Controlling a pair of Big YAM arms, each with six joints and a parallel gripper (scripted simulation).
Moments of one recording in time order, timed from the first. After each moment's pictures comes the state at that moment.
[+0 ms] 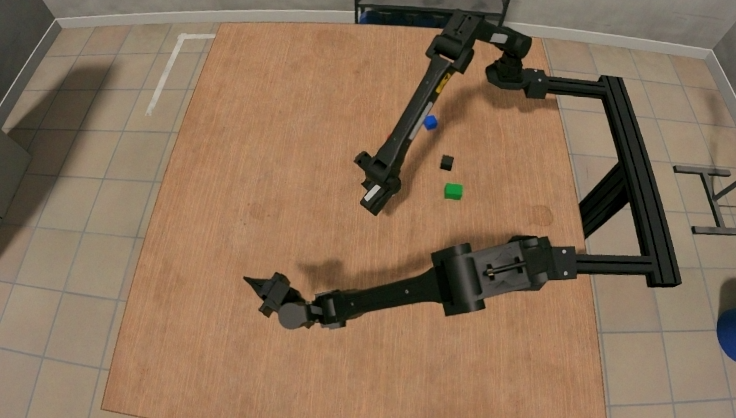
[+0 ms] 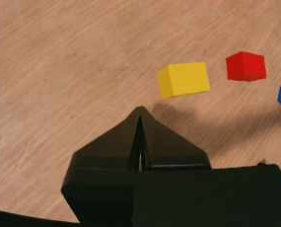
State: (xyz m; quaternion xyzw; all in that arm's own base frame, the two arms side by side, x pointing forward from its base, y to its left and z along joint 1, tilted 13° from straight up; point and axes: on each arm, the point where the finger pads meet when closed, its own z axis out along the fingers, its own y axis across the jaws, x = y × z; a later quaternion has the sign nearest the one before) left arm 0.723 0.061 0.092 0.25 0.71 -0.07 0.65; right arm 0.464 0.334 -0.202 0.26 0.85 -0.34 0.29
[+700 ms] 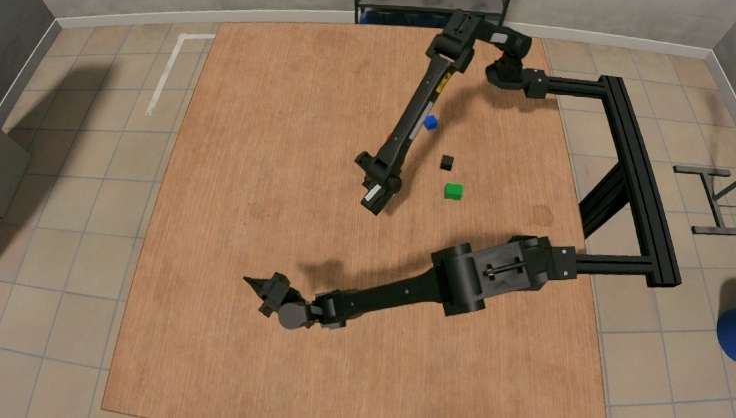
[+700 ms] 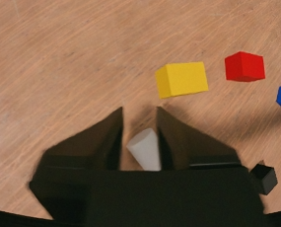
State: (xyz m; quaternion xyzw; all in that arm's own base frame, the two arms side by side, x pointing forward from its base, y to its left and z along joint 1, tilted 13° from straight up) left arm 0.723 0.061 0.092 0.25 0.71 -0.07 0.65; right arm 0.462 0.331 -0.203 0.26 0.86 -0.34 0.29
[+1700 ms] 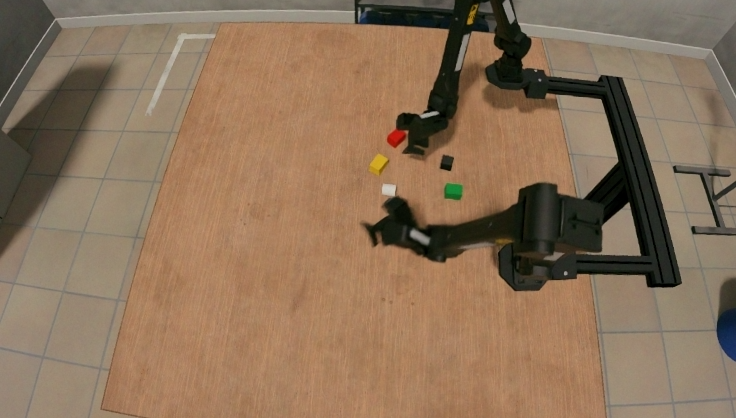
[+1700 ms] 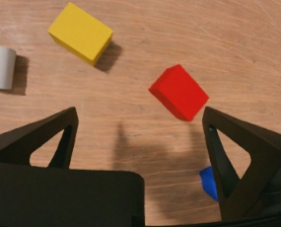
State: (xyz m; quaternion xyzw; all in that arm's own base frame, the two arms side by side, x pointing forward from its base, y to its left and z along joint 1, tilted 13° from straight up) left arm 0.402 -0.140 -0.036 0.43 0.79 -0.10 0.42; right arm 0.357 0.177 -0.178 -0.08 0.94 -0.22 0.26
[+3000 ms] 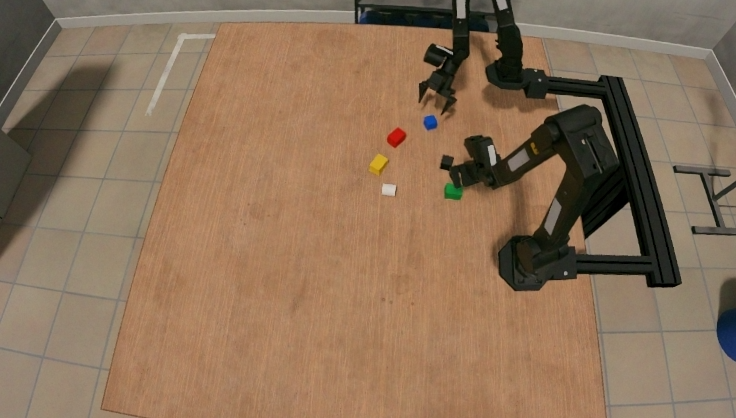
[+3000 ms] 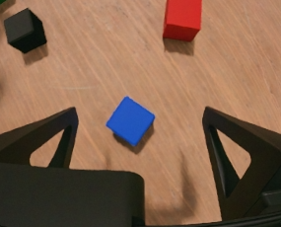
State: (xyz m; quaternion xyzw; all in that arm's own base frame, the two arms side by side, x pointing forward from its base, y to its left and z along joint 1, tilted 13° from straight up) left arm 0.136 -0.301 -0.140 0.56 0.80 -0.07 0.19; right arm 0.261 0.027 -0.149 -0.48 0.84 0.04 0.23
